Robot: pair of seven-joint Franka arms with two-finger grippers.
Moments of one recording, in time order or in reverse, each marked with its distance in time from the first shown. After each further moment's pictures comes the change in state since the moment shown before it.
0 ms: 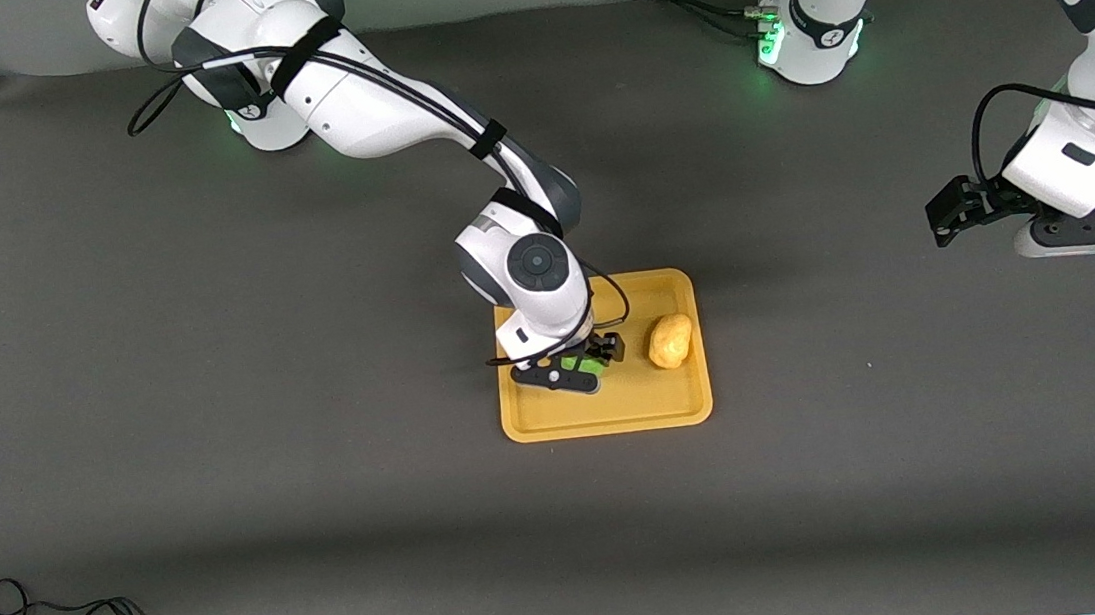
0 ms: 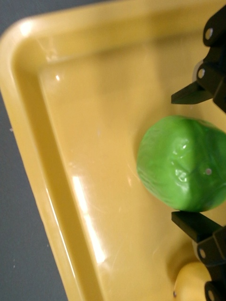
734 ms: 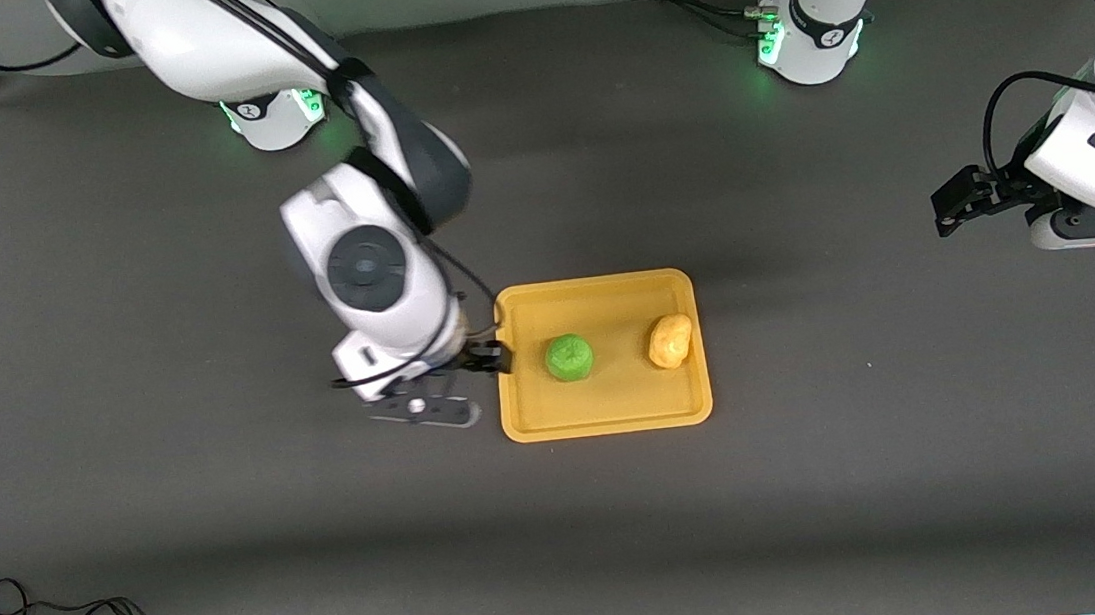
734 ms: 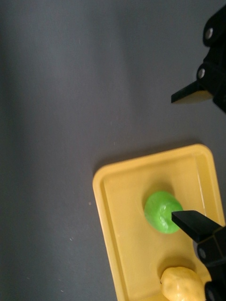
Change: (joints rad) left arm 0.019 -0.001 -0.003 0.028 -0.057 -0.053 0.003; right arm -0.208 -0.350 -0.011 -0.027 0.000 -0.408 -0.232
